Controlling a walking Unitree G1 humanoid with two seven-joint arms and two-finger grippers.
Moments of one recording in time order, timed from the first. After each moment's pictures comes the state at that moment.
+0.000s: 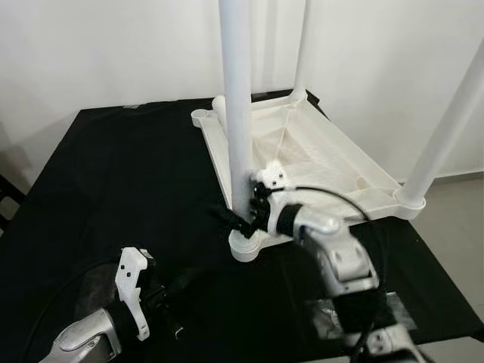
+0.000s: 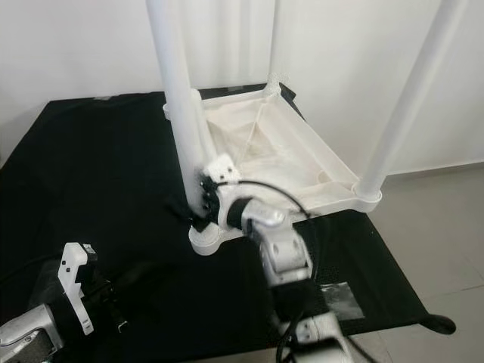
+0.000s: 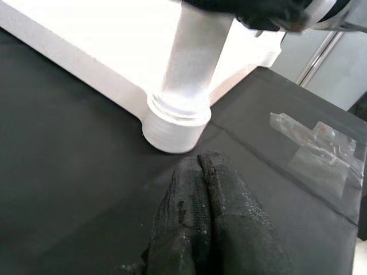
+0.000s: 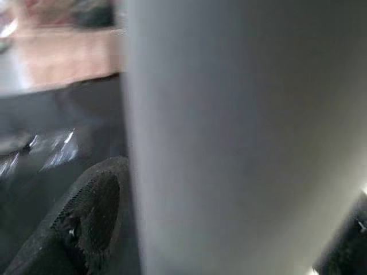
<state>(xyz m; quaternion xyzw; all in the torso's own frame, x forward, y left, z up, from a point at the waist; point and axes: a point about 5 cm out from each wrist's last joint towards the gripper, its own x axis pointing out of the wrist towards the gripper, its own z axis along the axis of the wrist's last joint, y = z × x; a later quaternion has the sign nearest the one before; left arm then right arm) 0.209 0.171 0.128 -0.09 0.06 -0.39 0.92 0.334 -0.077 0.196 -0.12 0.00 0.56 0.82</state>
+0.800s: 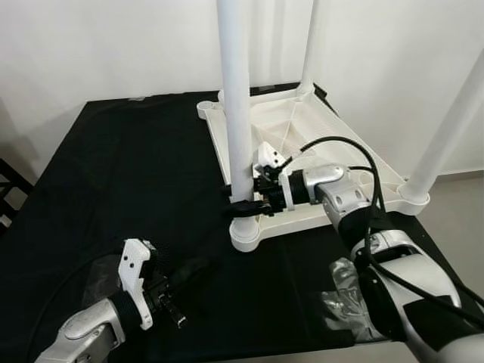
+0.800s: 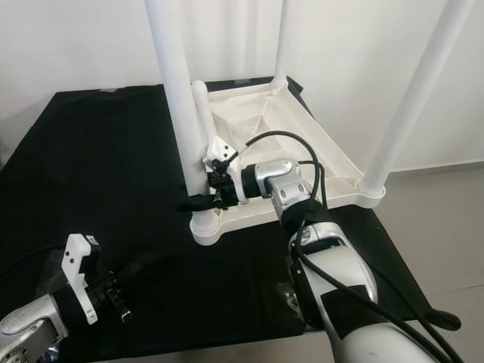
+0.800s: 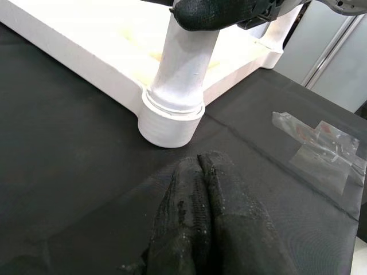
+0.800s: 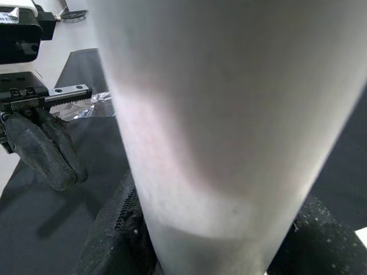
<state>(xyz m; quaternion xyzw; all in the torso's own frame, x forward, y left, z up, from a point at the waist) 0.213 0.170 0.127 -0.09 0.06 -0.39 0.92 0.370 -0.090 0.196 -0.14 0.08 0.66 0.73</state>
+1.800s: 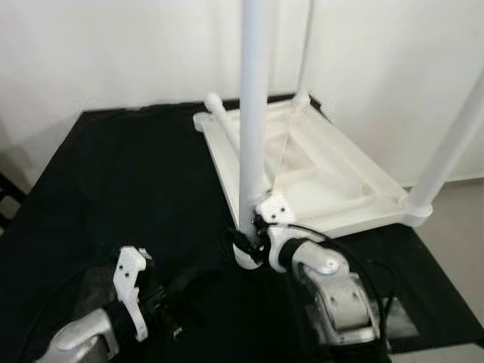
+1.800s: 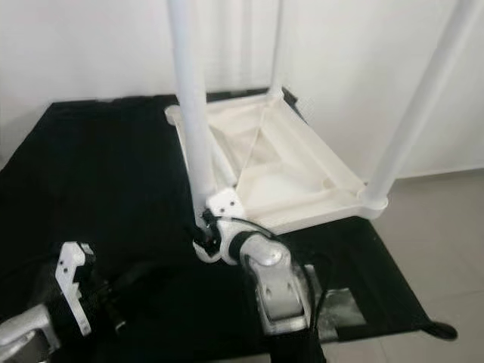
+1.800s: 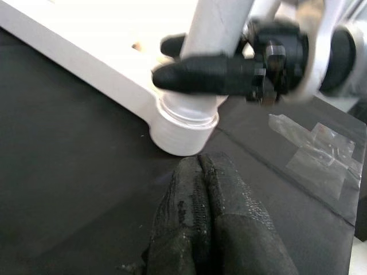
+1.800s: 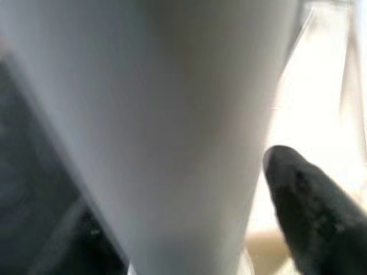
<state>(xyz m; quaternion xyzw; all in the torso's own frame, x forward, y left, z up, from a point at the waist) 0.206 0.170 0.130 -0.10 0.06 -0.39 0.92 0.304 -0.075 0.161 -0.07 0.08 0.38 0.92</state>
